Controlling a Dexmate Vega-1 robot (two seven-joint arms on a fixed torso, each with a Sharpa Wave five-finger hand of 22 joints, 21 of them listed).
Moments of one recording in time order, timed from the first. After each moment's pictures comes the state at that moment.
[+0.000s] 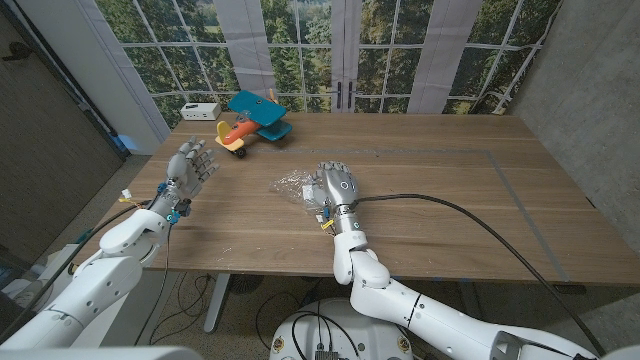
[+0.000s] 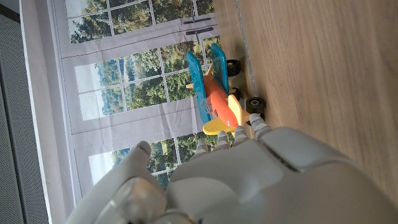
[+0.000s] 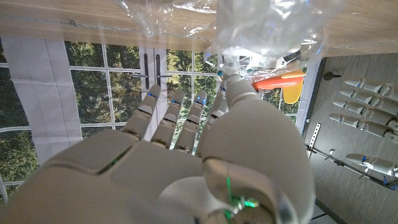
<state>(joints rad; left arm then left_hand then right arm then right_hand) 1.32 0.75 -0.01 -1.65 -0.89 -0.22 -0.11 0.05 0.08 0.45 0.11 0.20 -0.17 -0.06 0.19 0.18 -0.17 0.12 0.22 0.20 -0.15 0.18 0.19 0.18 -0.14 0.21 0.24 0.21 -0.86 -0.26 -1.01 -1.58 -0.76 -0.62 -0.69 1.03 0.16 0.26 -0.15 0.22 0.99 -0.07 0.37 0.21 0.54 -0.11 0.25 0.21 0.35 -0.04 0.34 0.23 0.31 0.11 0.23 0.18</state>
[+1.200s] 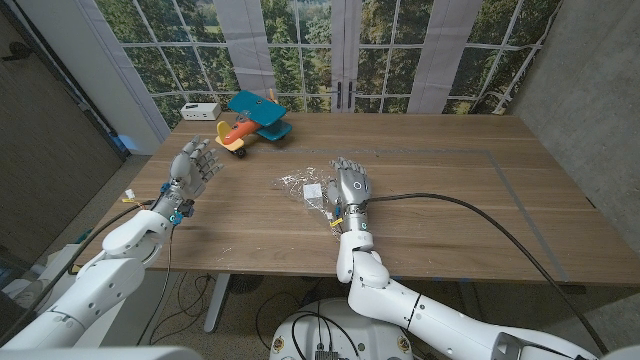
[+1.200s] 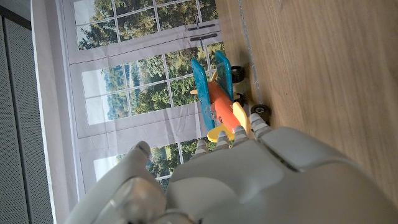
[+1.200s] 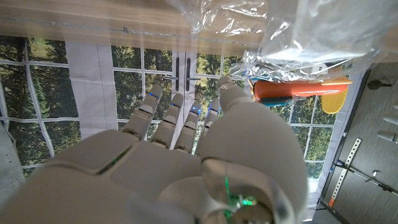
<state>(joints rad) 1.32 0.76 0.00 -1.66 -0.89 -0.24 -0.12 0.06 0.08 0.44 0.10 0.20 -0.17 -0.06 0.19 0.18 -0.17 0.12 0.22 0.20 -0.15 0.17 0.19 0.18 -0.14 0.21 0.24 0.21 -0.87 -0.27 -1.00 -1.63 -0.70 -0.76 -0.78 1.03 0.21 0.36 -0.07 0.20 0.50 -0.12 0.19 0.20 0.37 -0.09 0.21 0.22 0.31 -0.04 0.31 0.27 0.32 0.08 0.21 0.18</state>
